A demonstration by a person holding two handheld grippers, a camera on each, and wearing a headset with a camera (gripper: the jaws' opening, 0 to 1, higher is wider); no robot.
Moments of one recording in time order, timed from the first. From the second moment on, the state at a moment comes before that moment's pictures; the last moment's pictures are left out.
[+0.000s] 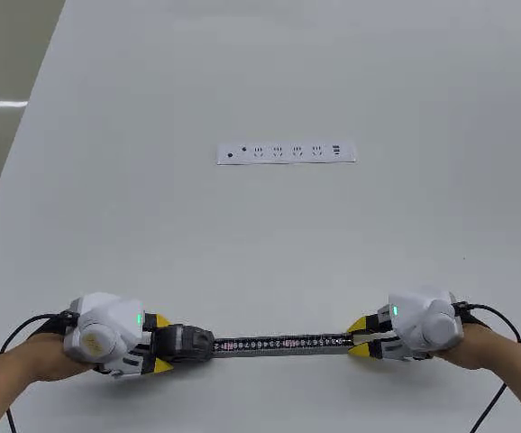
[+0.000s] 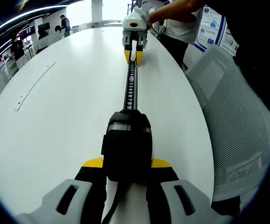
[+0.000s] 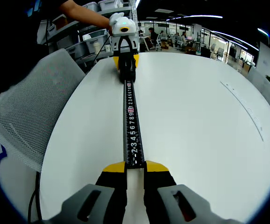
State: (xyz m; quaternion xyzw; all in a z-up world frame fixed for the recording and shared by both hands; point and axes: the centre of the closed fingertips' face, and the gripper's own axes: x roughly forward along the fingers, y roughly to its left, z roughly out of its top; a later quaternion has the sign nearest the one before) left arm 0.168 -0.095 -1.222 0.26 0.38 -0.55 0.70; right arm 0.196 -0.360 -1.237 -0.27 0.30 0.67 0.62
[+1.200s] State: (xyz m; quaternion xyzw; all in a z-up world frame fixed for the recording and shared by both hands) left arm 0.170 -0.096 -1.224 0.27 0.39 -0.55 0.69; right arm 0.200 -0.377 -1.242 -0.29 0.31 0.66 0.62
